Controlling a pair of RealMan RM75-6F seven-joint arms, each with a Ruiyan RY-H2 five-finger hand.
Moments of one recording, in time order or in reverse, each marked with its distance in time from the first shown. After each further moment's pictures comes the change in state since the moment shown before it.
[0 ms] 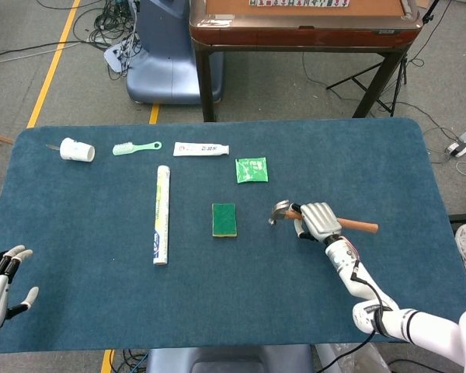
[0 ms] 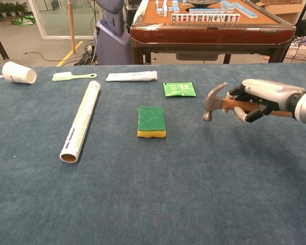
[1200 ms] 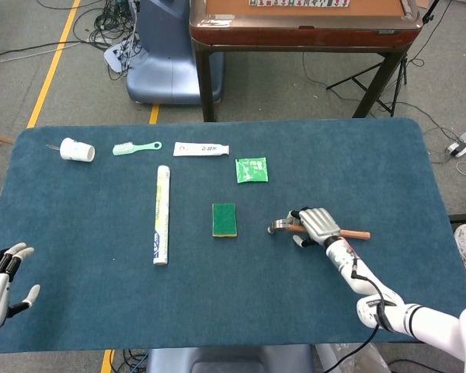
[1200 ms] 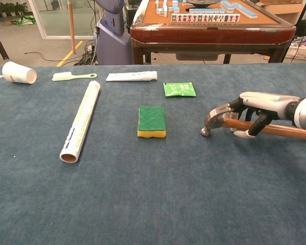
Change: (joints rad) left arm -0.003 0.001 -0.004 -0.010 0.005 0.009 -0.002; right arm 0.024 0.013 -0.016 0.060 -0.027 -0.169 0.081
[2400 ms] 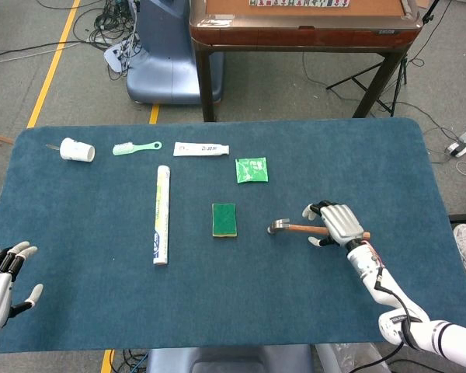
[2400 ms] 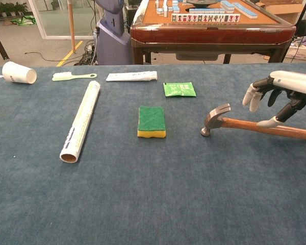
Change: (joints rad) left arm -0.005 0.009 0.002 -0.029 0.023 0.008 0.014; right arm -0.119 0.107 0.024 -0.121 -0.103 0.155 0.045
